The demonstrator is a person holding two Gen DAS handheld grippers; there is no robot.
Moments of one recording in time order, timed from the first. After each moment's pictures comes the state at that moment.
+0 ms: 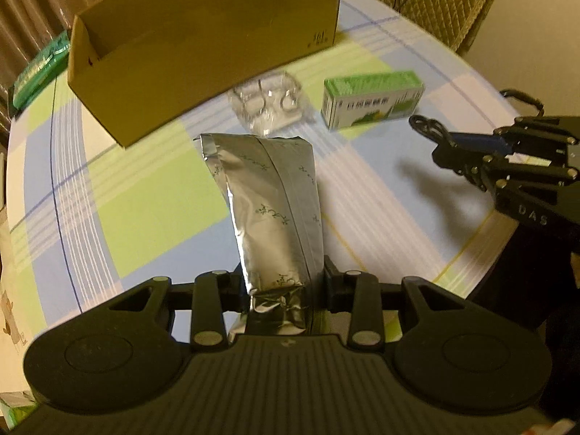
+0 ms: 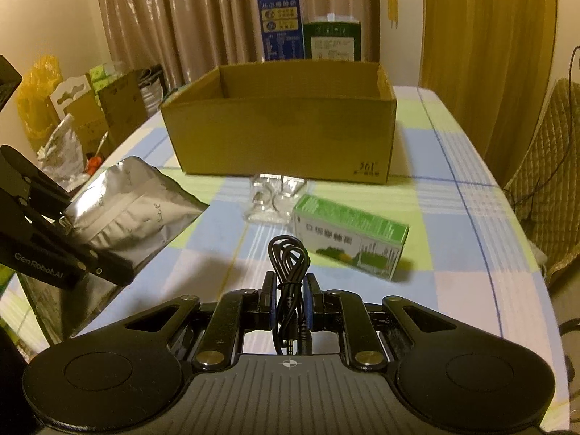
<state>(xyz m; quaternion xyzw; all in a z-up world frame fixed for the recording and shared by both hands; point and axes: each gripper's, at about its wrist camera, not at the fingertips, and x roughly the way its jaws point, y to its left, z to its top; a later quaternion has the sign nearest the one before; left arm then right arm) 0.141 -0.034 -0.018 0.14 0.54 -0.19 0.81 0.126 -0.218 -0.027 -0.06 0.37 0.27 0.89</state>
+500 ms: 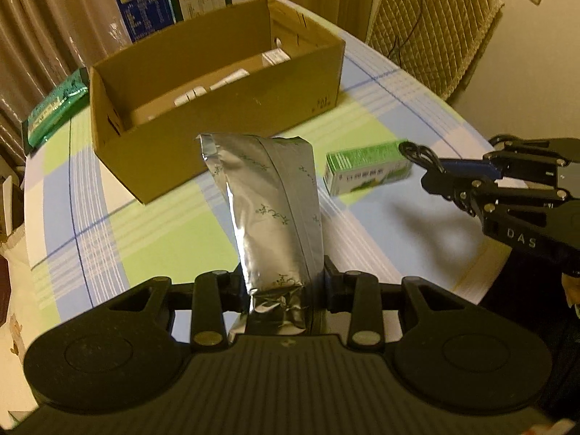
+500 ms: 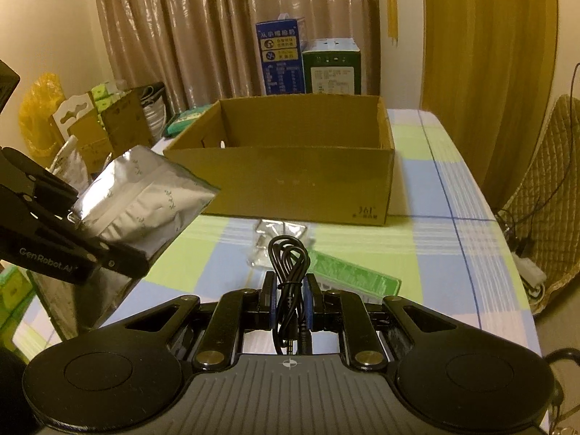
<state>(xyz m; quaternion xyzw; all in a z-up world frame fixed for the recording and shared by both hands) 0.161 -0.041 0.034 0.13 0.50 -0.19 0.83 0.148 -0.211 0.019 -0.04 0.36 0.27 0.89</state>
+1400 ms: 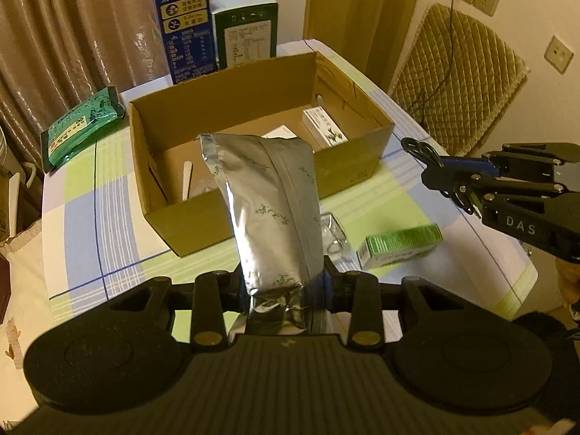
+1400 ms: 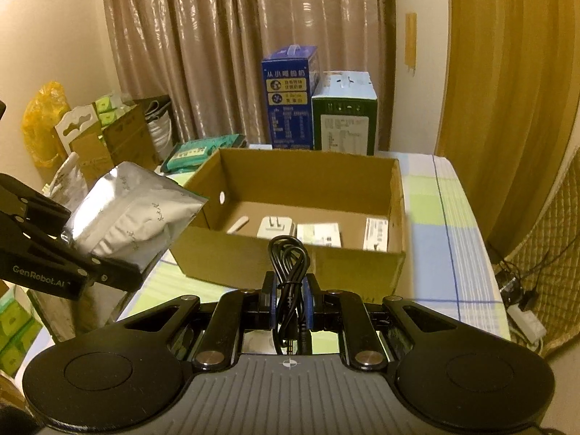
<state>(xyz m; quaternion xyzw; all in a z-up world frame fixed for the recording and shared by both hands) 0.230 -0.005 0.083 0.07 0.48 -0.17 0.86 0.231 -0.175 0.075 -0.06 0.34 0.29 0.89</state>
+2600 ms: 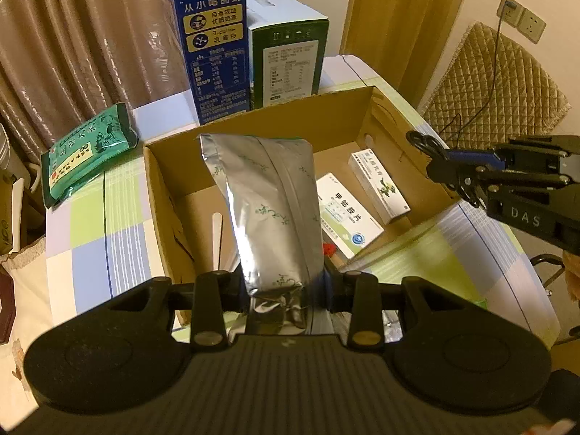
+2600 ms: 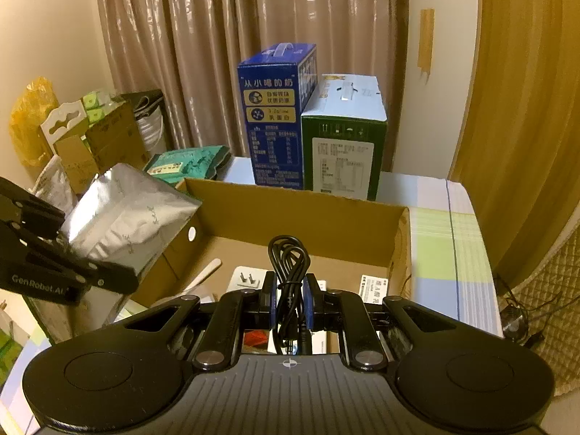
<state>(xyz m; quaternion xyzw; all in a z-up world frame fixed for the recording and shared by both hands) 0.356 0.010 0.076 0.07 0.49 -0.15 0.86 0.354 -0.136 0.074 -0.08 0.35 0.30 0.88</state>
